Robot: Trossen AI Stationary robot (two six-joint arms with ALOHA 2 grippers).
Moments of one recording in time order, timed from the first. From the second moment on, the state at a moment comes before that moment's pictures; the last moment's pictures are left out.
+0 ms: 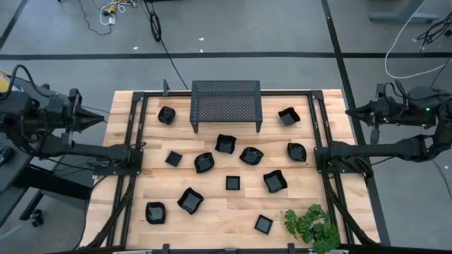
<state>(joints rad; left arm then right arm) -0.02 0.42 1.52 -1.29 -0.15 -0.03 -0.18 0.53 1.54 -1.48 0.15 -0.17</state>
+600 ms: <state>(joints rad) -0.02 0.39 1.52 -1.37 -0.13 -0.04 -0.18 0.42 1.54 -1.51 0.15 -0.11</state>
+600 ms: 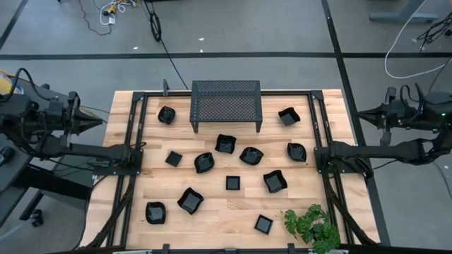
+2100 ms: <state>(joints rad) -0.02 0.39 1.52 -1.47 -0.14 -0.25 -0.18 0.42 1.54 -1.56 0.14 -0.15</state>
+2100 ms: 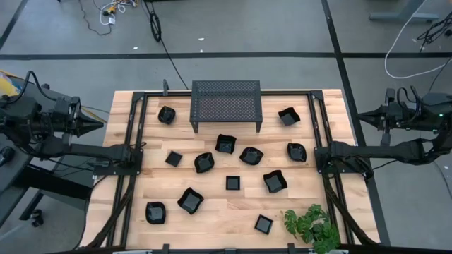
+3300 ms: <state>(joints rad) -0.02 0.39 1.52 -1.47 -0.14 -0.25 -0.36 0.53 1.44 -1.39 0.23 -0.14</state>
